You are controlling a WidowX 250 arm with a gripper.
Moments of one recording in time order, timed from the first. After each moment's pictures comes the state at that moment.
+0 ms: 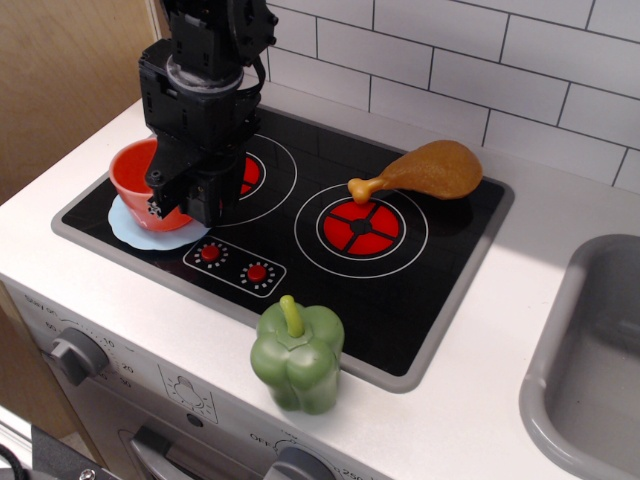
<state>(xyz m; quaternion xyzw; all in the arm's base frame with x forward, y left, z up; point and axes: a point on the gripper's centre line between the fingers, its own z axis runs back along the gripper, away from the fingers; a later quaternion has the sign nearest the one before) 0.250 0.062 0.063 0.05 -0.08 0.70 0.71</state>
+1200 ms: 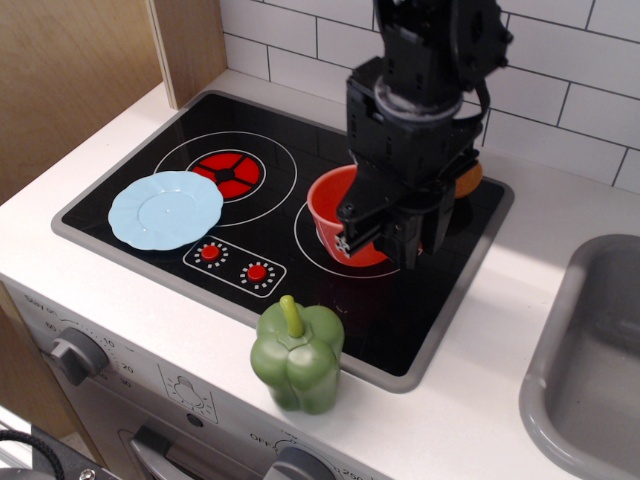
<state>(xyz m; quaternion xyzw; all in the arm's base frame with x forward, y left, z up) 0.263 -0.071 0.076 -0.03 -0.05 0.59 0.81</state>
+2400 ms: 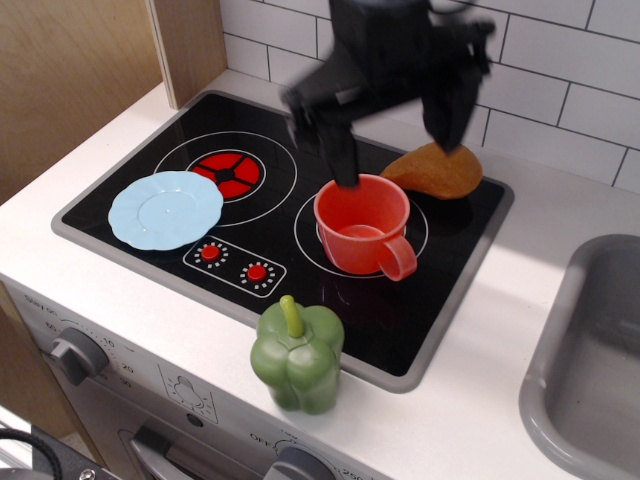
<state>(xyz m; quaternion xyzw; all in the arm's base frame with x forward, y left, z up) 0.265 -0.047 0.148 -0.06 -0.12 0.42 0.90</state>
